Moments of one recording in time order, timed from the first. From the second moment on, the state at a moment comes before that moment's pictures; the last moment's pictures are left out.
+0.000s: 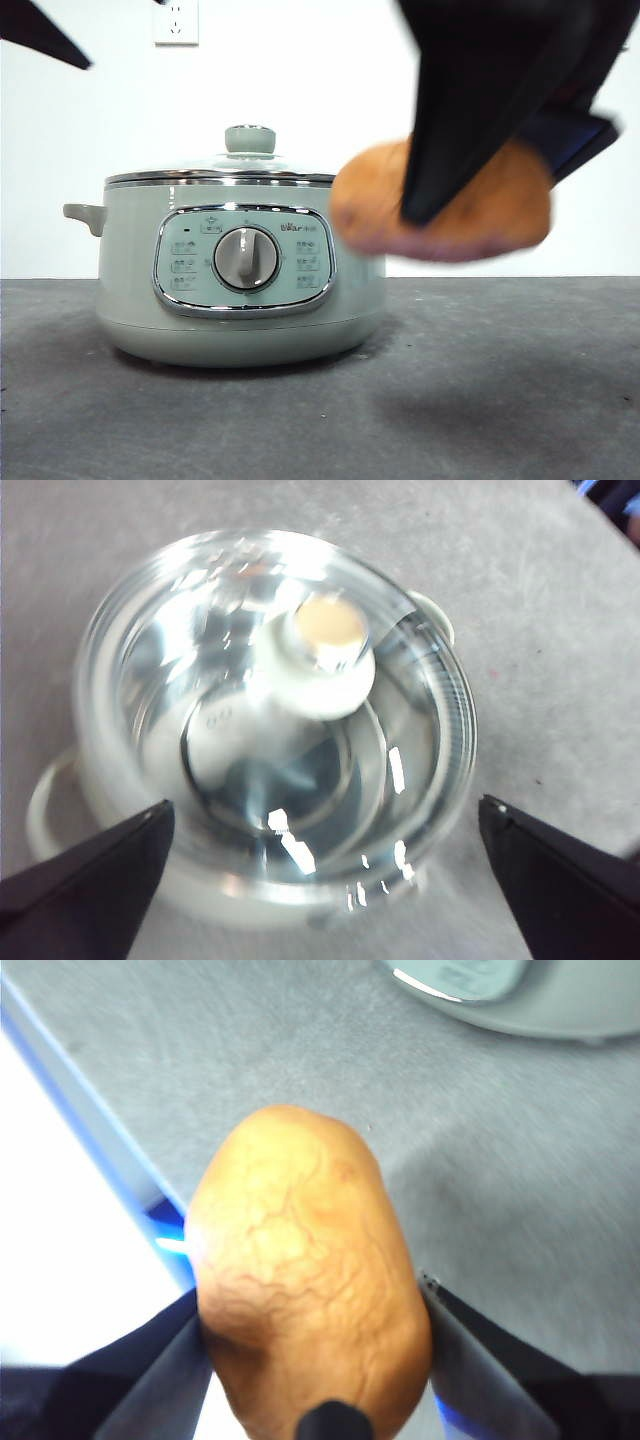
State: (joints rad) left arm -0.33 1.14 1.18 -0.73 0.33 -0.07; right arm 0.94 1.17 0.89 -0.78 -0.08 0.04
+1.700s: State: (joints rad) left arm -0.51 1.61 1.47 -0.67 0.05 0.10; right arm 0.94 0.97 0.89 -0.81 0.00 0.31
